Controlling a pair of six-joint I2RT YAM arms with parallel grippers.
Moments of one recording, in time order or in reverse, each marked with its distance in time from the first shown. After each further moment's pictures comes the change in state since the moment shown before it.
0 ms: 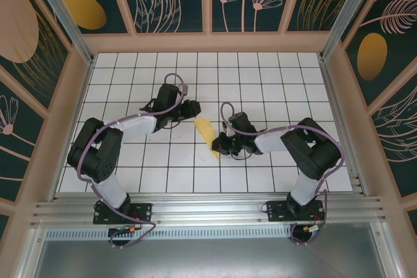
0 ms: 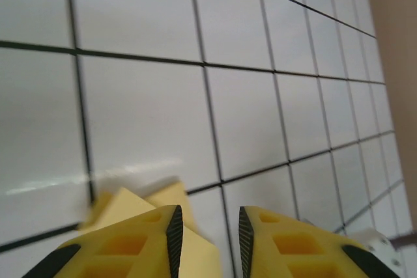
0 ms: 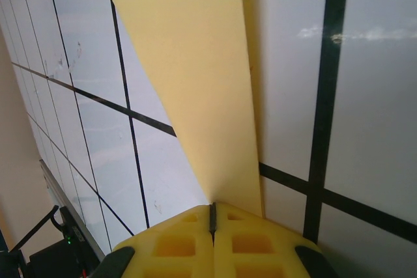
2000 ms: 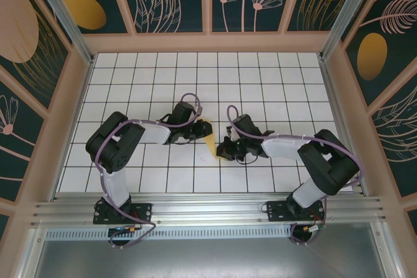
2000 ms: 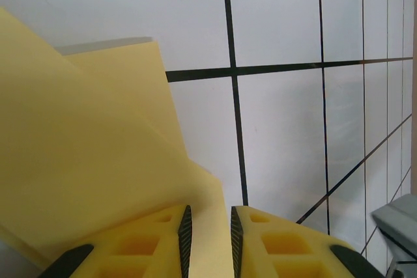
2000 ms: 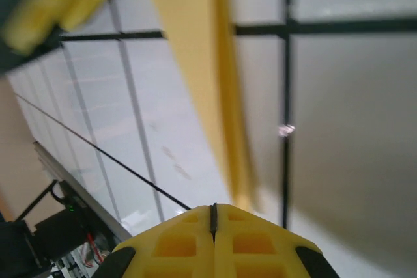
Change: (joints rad) left arm -0.108 0.167 -0.087 0.147 0.076 -0.098; right arm 0.023 -0.184 -0.015 -0.219 -0.003 0.027
